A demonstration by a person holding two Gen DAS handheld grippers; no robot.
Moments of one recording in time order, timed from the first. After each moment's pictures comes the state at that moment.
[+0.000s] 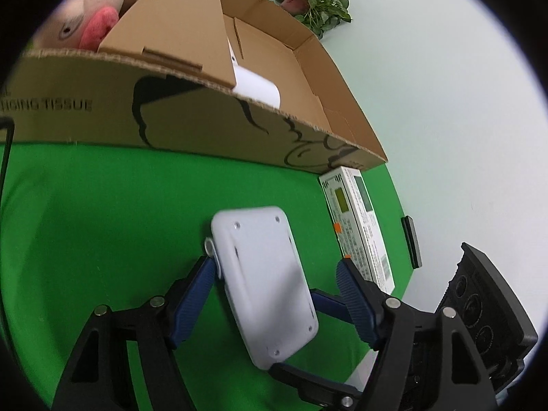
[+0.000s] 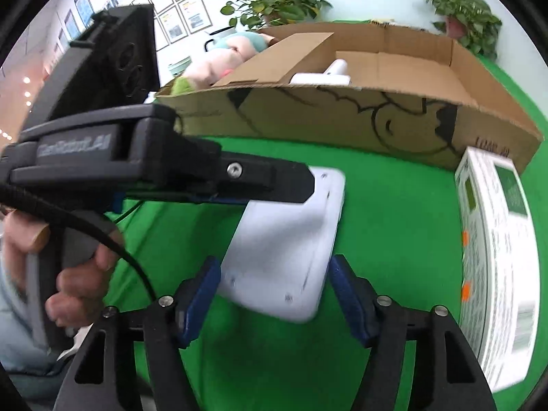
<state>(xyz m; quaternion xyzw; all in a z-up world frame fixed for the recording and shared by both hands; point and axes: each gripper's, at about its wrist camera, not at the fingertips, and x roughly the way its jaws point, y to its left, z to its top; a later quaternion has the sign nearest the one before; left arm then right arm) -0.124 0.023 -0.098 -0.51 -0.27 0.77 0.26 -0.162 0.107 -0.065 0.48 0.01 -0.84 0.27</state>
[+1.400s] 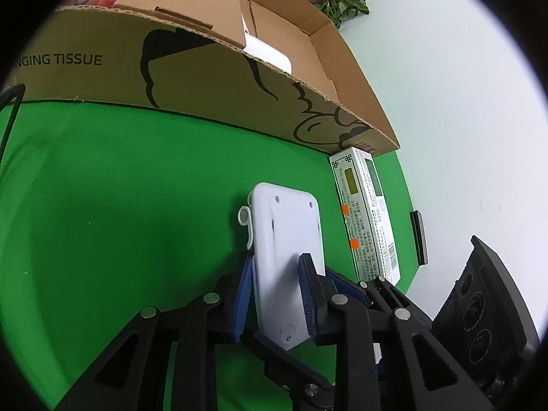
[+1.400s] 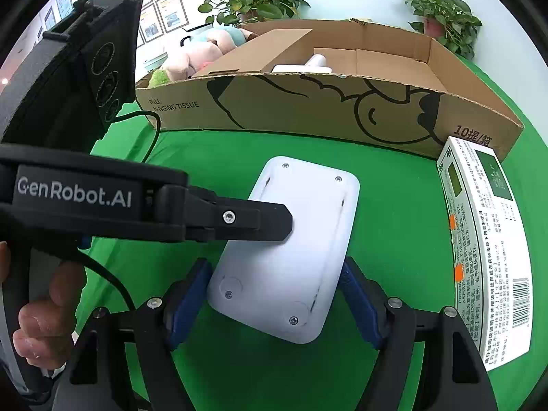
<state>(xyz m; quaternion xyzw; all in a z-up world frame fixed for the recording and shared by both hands) -0.104 0.014 -0.090 -0.54 -0.27 0.76 0.24 -0.152 0.097 -0.073 0.47 0.03 -0.86 0.20</state>
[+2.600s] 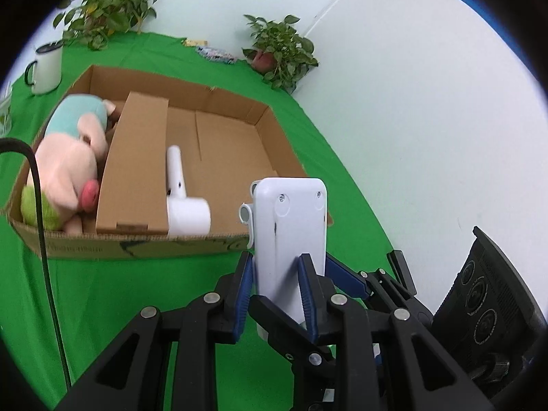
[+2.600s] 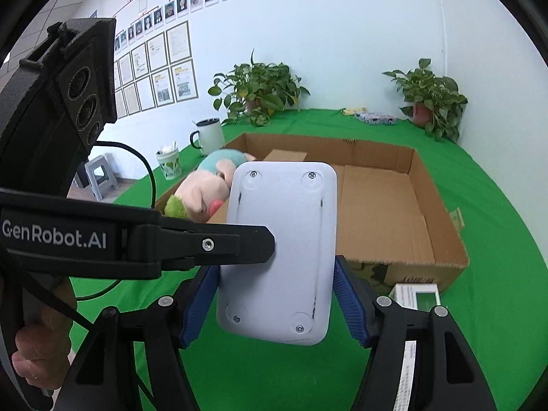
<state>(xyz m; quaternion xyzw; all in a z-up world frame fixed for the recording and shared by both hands) -0.122 0.037 0.042 -0.41 -0.20 0.86 0.24 -0.163 0.108 0.055 0.31 0.03 -0.93 0.20</state>
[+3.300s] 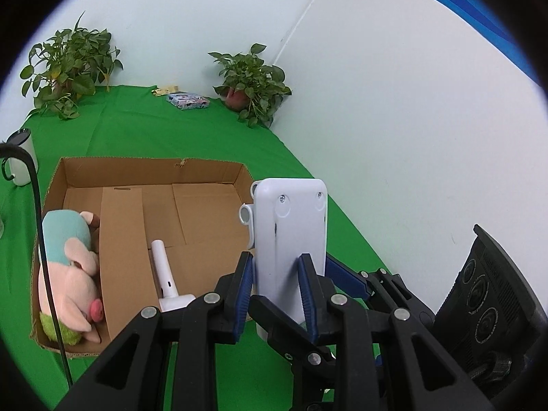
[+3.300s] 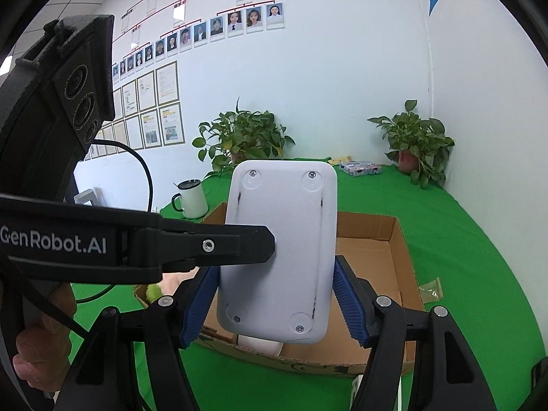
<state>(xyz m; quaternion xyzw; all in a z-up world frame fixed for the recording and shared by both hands) -0.179 0.046 0.124 -0.36 -0.15 0.88 0.26 -0.215 0.119 0.144 0.24 0.02 -0.96 0.17</state>
